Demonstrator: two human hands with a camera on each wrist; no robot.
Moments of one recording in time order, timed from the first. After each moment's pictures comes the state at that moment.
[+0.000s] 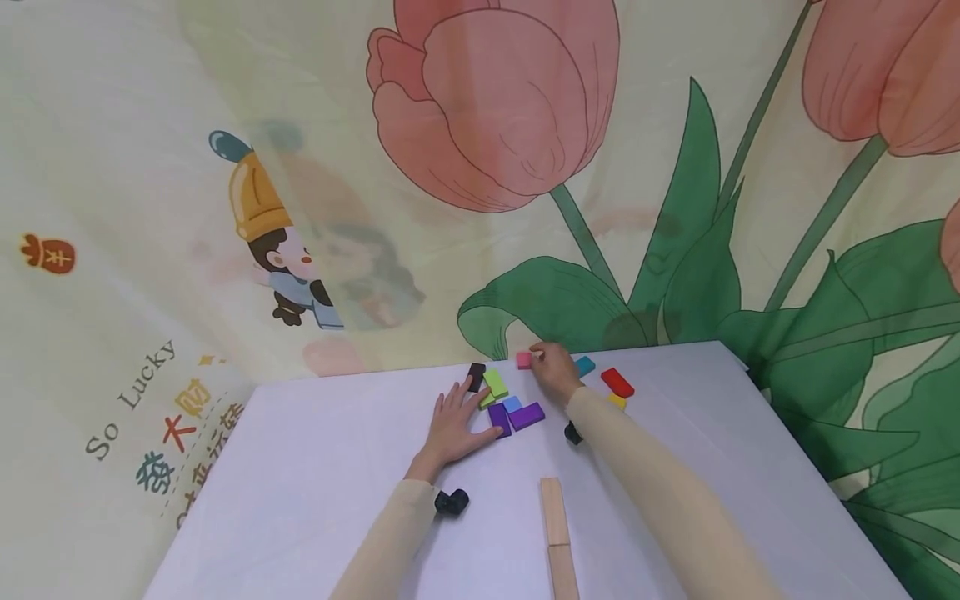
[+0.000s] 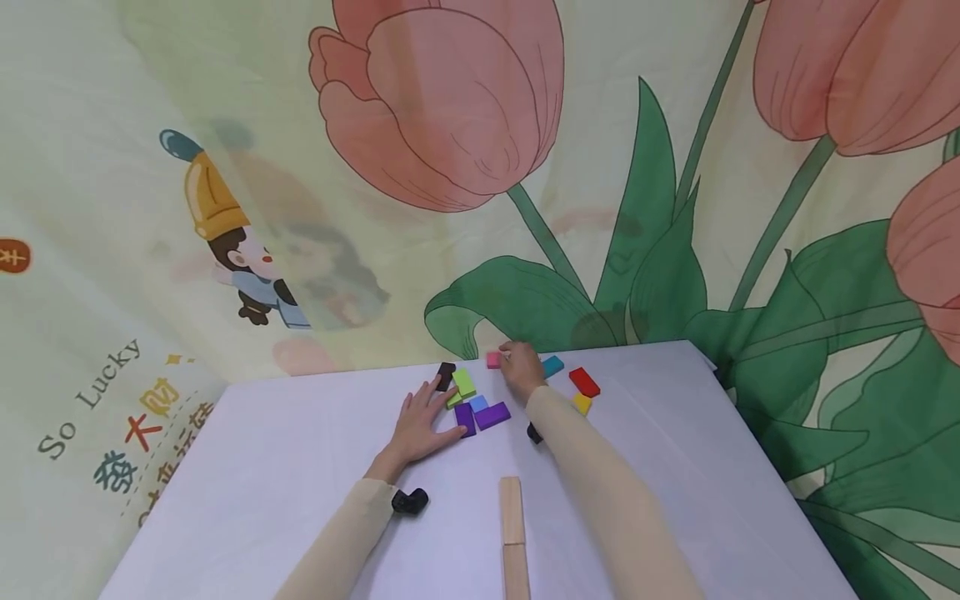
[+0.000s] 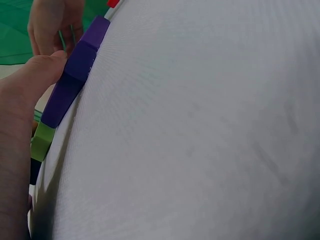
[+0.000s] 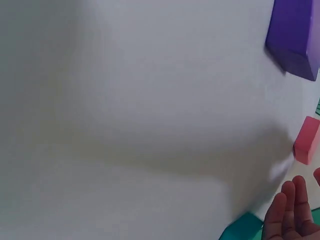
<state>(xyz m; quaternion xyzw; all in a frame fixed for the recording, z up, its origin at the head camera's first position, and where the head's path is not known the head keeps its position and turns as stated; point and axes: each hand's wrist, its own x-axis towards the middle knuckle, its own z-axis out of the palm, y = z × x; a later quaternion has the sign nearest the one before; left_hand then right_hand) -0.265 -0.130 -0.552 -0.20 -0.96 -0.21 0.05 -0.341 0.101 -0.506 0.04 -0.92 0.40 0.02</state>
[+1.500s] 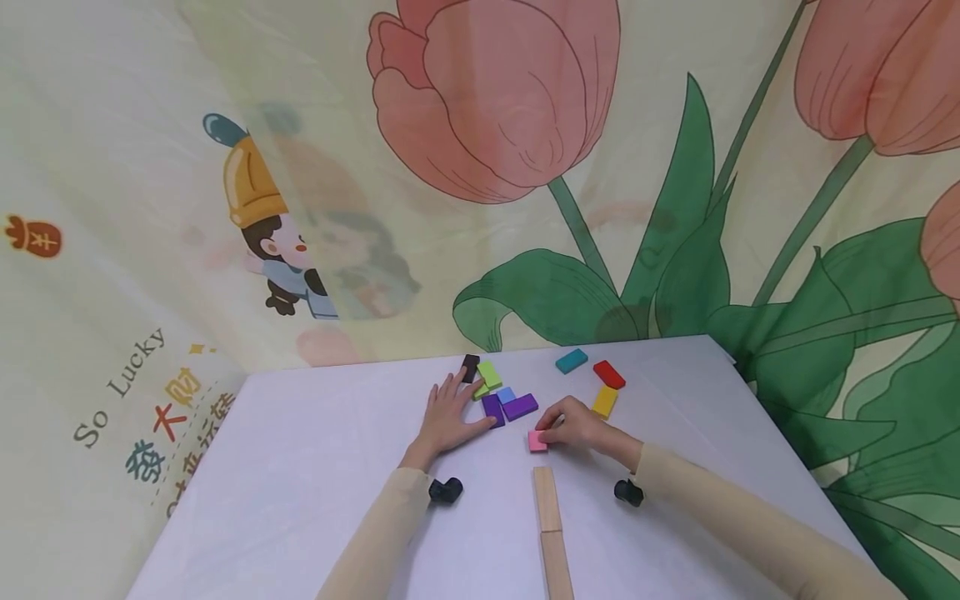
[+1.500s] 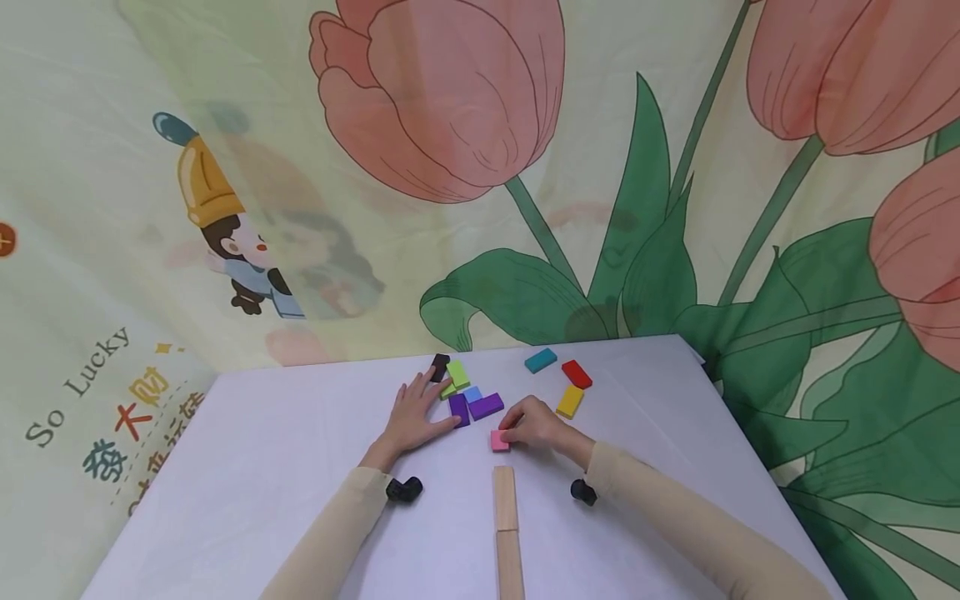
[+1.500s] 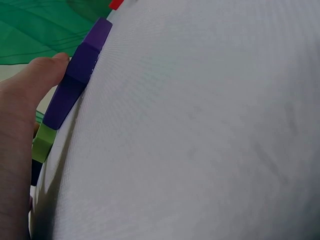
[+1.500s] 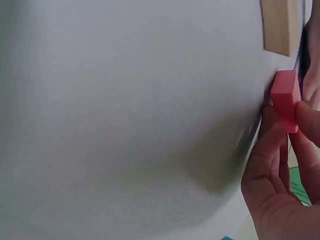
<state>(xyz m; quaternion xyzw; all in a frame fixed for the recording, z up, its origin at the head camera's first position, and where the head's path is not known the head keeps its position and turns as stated) -0.267 -0.132 -0.547 -0.21 -0.96 -0.20 0.04 -0.228 0.130 -0.500 0.07 -0.90 0.41 -0.15</state>
